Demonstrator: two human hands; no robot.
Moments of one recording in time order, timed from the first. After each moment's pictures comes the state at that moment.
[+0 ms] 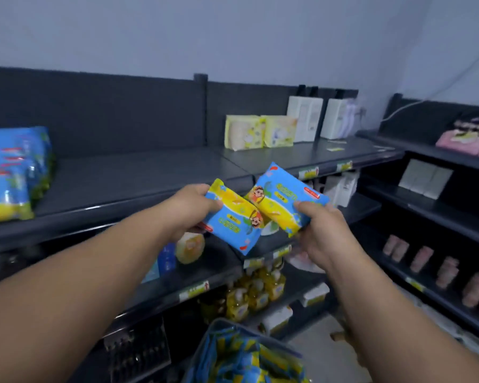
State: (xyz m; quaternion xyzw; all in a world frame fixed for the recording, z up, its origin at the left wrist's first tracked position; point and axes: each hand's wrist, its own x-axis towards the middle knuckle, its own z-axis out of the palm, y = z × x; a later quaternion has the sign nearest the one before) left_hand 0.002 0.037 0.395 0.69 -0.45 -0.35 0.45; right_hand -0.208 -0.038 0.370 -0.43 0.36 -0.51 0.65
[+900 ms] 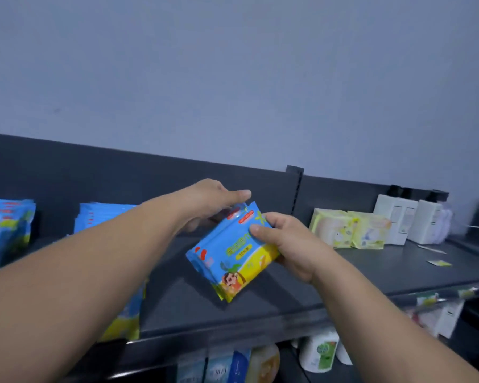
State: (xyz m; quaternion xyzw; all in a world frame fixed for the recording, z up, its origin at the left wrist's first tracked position) left_hand 0.240 0.035 0.523 0.70 -0.44 -0.26 0.50; right_hand 0.083 -0.053 0.482 -0.74 0.17 -0.27 0.59
